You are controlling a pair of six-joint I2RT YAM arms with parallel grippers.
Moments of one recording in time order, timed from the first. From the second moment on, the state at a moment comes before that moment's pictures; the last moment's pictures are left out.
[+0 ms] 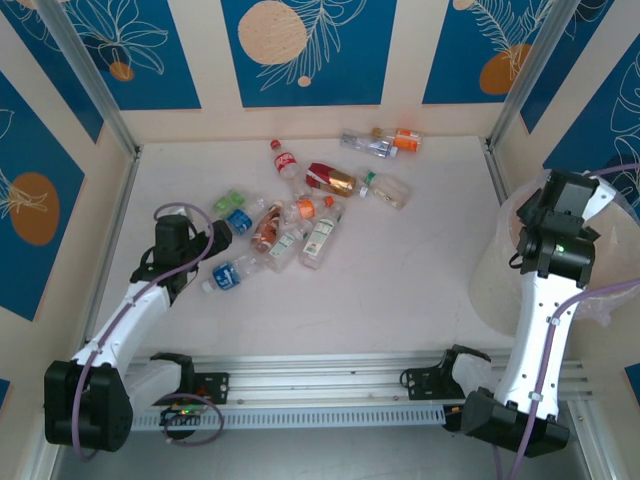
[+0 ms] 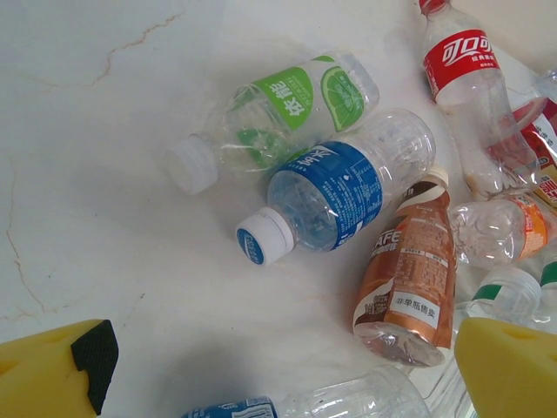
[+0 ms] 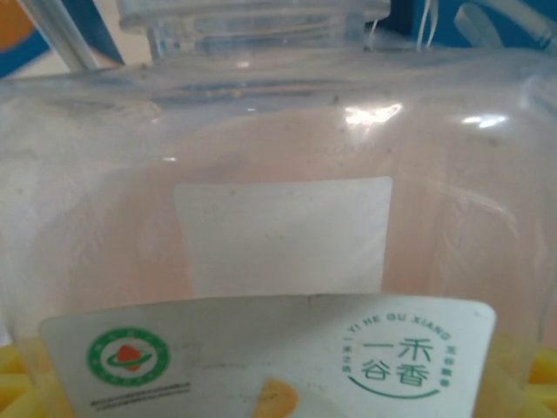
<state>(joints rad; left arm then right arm) -0.13 1.05 0.63 -0.23 0.00 -0.54 -0.36 0.98 1.34 -1.02 0.40 0.36</state>
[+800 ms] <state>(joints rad) -0.13 1.06 0.68 -0.27 0.00 -0.56 -0.37 1.13 1.18 -0.95 0.09 0.44</state>
